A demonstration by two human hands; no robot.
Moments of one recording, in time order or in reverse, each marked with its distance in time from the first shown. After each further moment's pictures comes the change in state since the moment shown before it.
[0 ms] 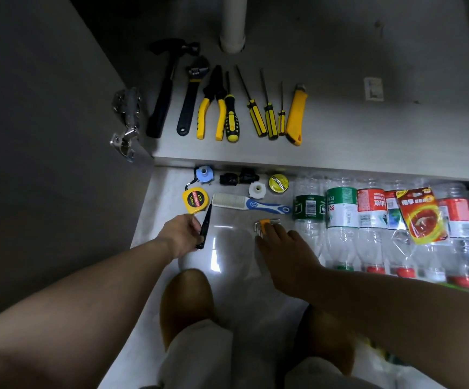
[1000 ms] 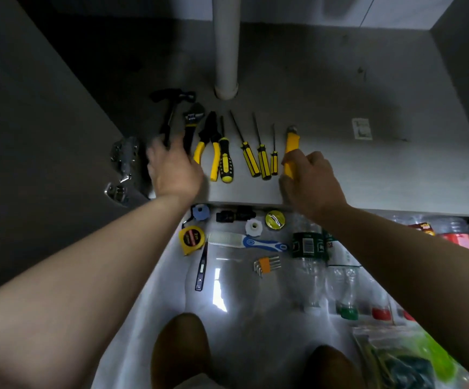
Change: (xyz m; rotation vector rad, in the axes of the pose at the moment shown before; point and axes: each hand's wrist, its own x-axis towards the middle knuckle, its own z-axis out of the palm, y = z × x) left_hand 0.030 0.158 -0.061 0.234 0.832 0.410; right_hand 0.069 0.118 -0.127 0.555 0.584 0.432
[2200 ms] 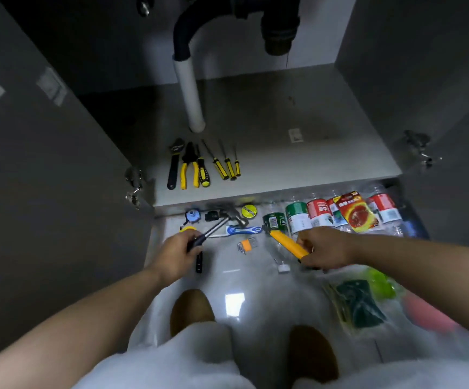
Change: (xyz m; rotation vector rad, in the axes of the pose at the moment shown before) left_hand -0.164 -0.053 -0.063 -0.044 -0.619 0.321; right_hand -0.191 0.037 -0.100 -0.003 -0.708 0.093
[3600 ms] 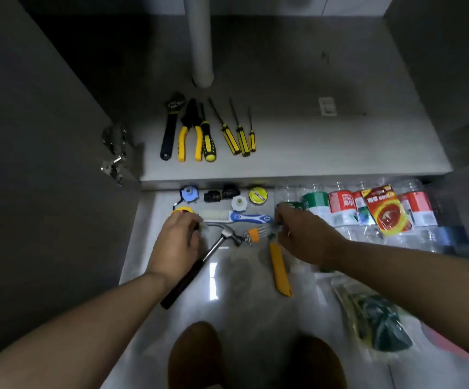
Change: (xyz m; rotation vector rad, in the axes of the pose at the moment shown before) left_hand 0.029 -0.051 0.057 -0.048 0.244 0.069; right_hand 0.097 -0.021 0.046 -0.030 0.297 -0.186
